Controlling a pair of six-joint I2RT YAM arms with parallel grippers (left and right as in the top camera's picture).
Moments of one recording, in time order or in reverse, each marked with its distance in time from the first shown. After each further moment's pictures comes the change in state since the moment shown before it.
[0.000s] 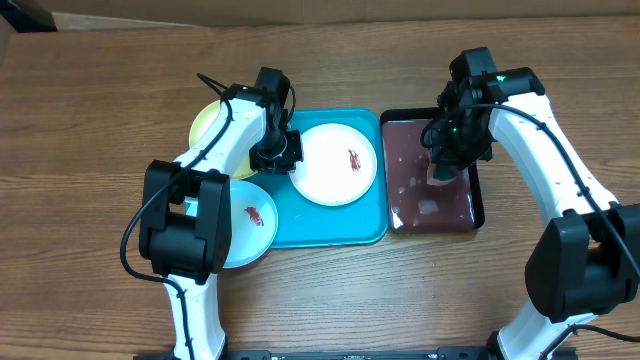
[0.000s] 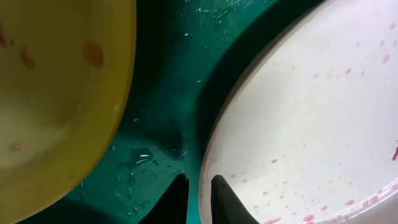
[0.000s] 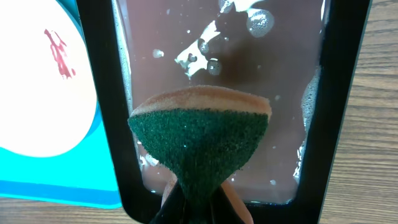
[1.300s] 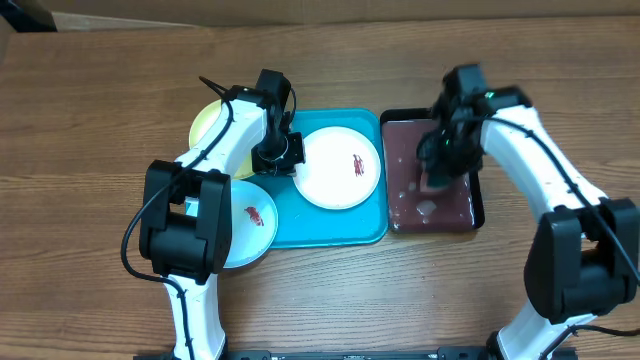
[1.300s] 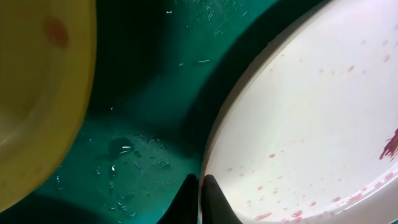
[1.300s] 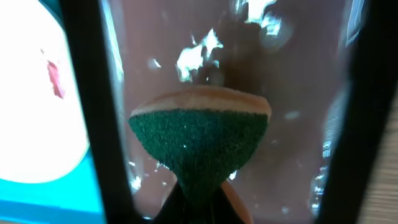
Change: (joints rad) left arm -0.003 0.000 -0.008 -0.006 0.045 -0.001; right arm 0.016 -0.004 -0.167 0.169 -0.005 0.000
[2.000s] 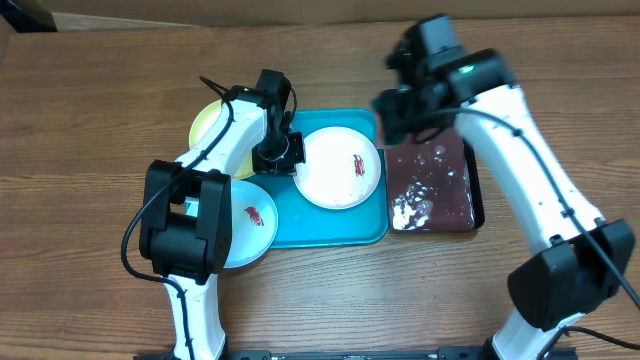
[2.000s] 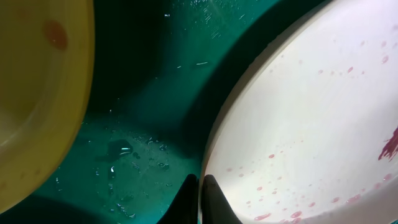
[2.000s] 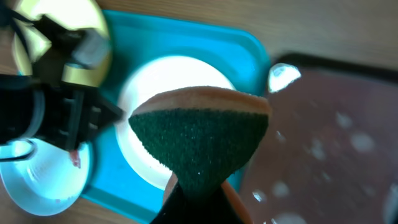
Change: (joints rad) left arm -0.001 0.000 0.001 0.003 0.000 0.000; right arm 0.214 0.006 0.410 -0.070 -0.039 0.037
